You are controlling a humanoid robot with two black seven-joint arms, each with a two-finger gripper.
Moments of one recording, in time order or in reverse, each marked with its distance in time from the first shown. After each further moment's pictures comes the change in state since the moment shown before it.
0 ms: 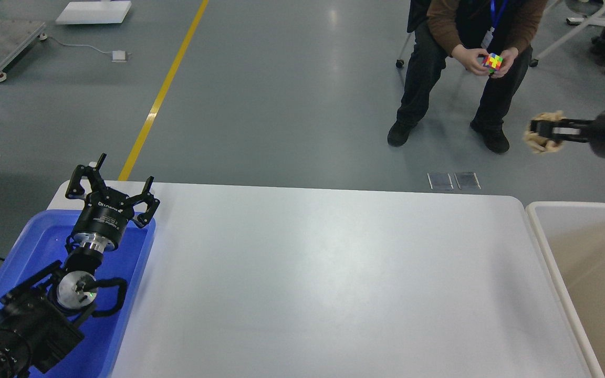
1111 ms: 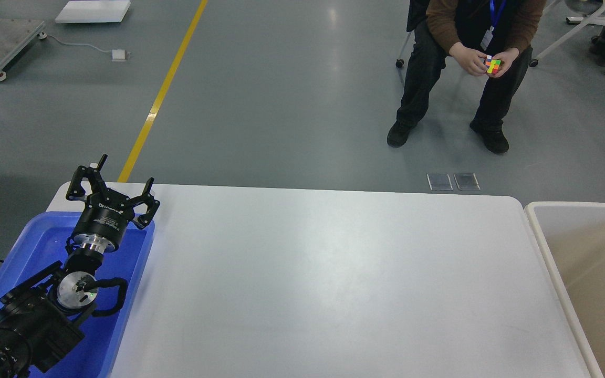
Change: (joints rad) left arm 0.000 0.000 0.000 0.000 0.000 0.002 0.000; right arm -0.763 0.327 0.452 -0.658 0.923 0.001 -0.405
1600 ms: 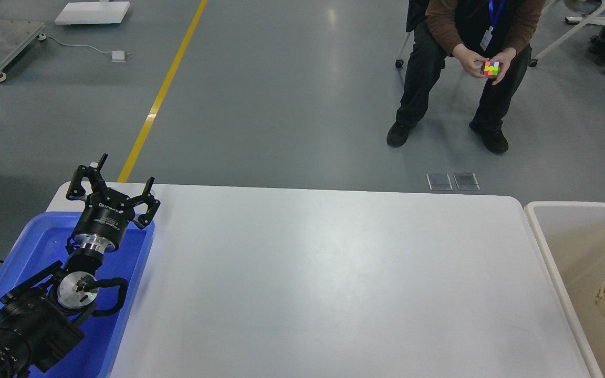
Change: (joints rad) left arm 0.000 0.000 0.000 0.000 0.000 0.000 0.000; right arm -0.067 0.072 0.102 -0.030 0.019 -0.086 -0.024
